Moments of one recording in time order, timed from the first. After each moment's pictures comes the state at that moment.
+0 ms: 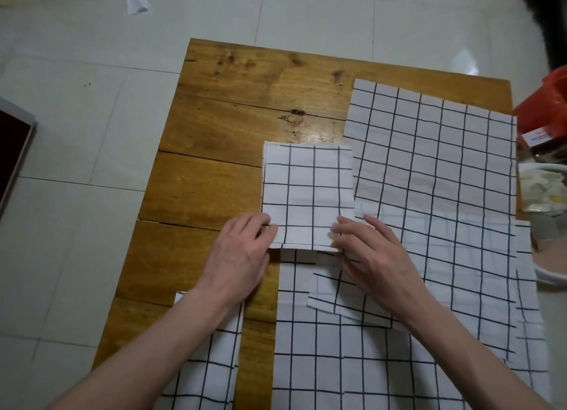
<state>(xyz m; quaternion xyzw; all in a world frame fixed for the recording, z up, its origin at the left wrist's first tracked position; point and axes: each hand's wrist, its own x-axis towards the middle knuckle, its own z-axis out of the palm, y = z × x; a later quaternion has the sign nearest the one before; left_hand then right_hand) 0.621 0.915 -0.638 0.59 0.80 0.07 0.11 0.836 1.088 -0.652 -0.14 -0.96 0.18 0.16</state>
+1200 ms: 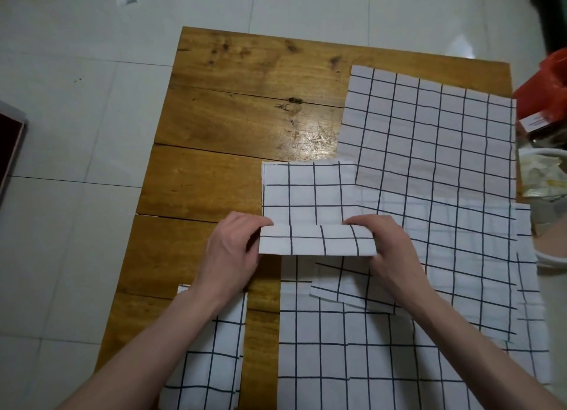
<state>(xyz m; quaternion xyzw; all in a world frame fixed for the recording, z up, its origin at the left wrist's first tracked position) 0.616 0.898 -0.651 0.49 0.80 0.30 0.17 0.843 1.083 -0.652 -0.35 -0.85 0.38 0.09</state>
